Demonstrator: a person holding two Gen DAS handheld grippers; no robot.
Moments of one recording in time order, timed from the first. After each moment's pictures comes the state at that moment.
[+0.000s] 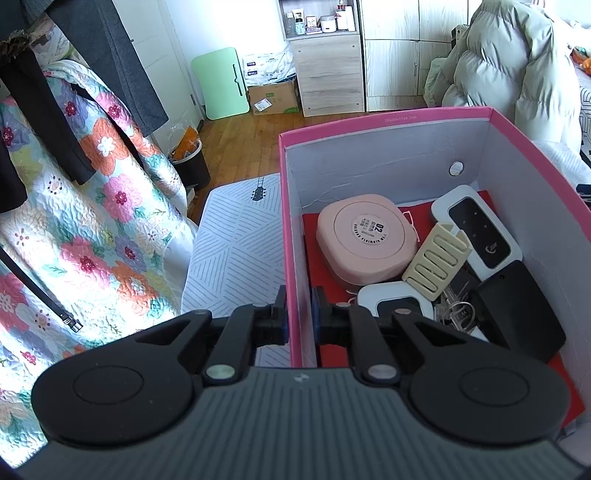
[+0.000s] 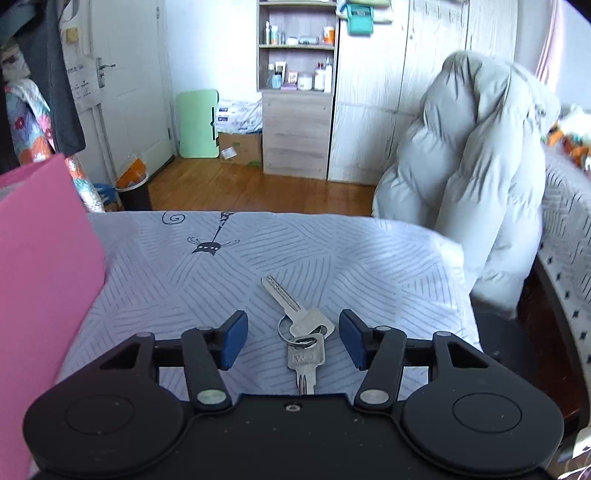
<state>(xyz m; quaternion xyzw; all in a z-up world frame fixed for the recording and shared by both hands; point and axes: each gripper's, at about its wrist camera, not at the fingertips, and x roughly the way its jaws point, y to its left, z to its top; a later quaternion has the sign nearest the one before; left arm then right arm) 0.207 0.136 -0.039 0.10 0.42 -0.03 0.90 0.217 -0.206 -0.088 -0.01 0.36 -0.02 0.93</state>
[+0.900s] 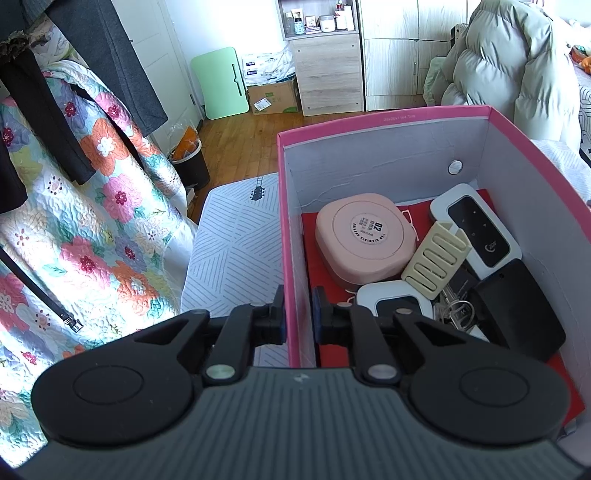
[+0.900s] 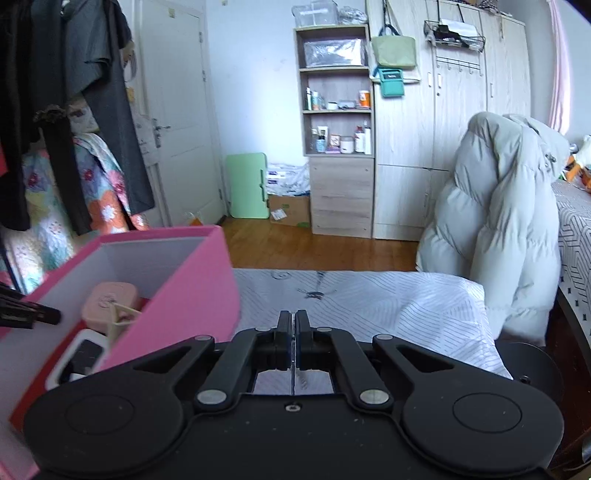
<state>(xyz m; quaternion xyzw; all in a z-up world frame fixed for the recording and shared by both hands) 0.206 0.135 -0.039 0.10 0.42 -0.04 0.90 0.133 -0.161 -0.013 0.02 0.27 0.08 0.96</state>
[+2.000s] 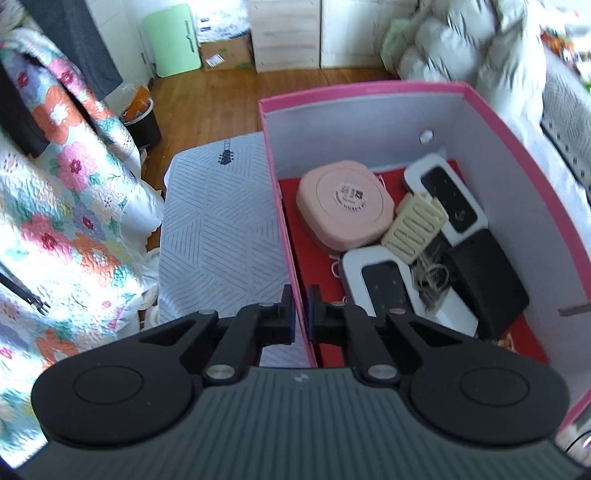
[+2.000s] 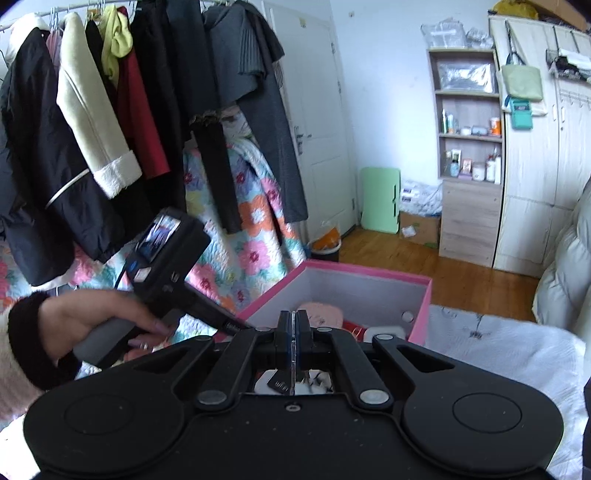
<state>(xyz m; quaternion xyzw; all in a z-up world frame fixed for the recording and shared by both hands) 0.220 0.156 -0.025 0.09 0.50 -0.11 0.85 0.066 -0.067 0.059 0.01 0.27 0.28 0.92</state>
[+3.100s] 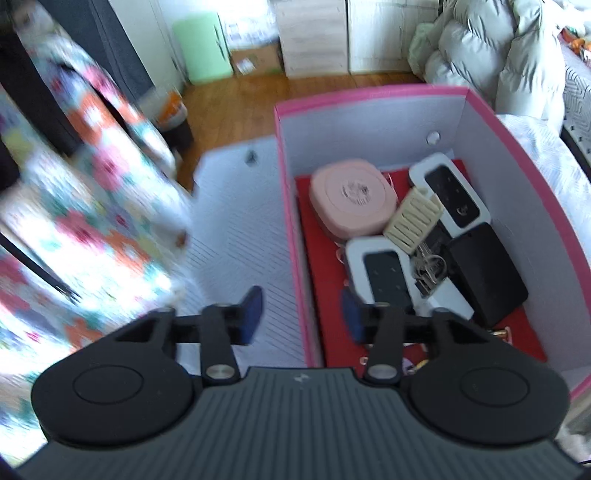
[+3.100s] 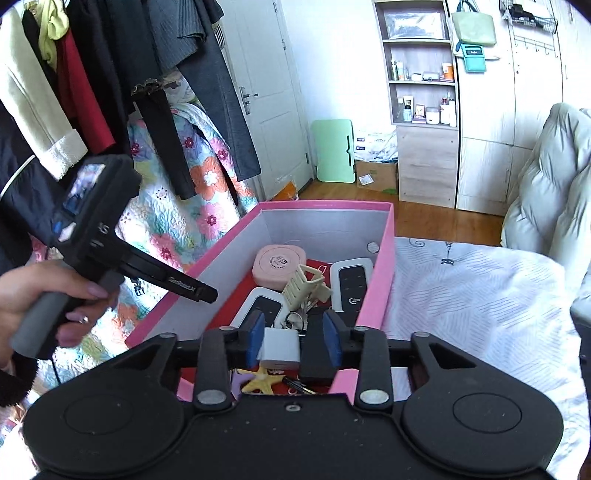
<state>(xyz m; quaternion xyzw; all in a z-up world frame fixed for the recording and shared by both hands) 0.182 0.141 -0.001 0.11 0.47 -0.05 0.87 0.058 -0.080 0.035 0.03 0.32 0.19 0.93</state>
